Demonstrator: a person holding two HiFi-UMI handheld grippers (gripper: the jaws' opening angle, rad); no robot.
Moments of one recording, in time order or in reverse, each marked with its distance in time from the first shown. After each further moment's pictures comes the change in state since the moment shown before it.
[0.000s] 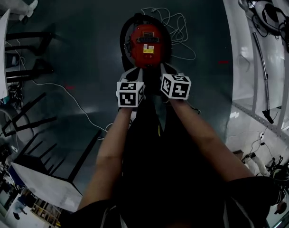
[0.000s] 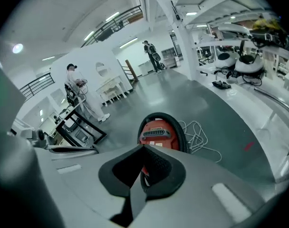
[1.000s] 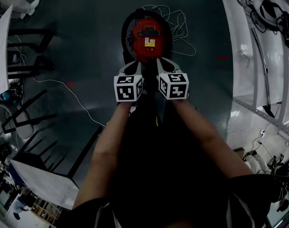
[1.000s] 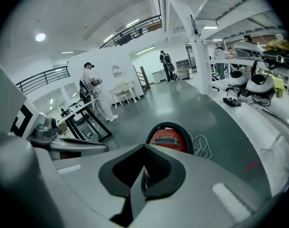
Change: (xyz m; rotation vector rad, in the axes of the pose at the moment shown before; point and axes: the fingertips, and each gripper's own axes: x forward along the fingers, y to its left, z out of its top) left arm -0.040 -0.001 0.003 -0.040 -0.043 0.015; right arm -0.041 0.047 0.004 -0.173 -0.106 0.056
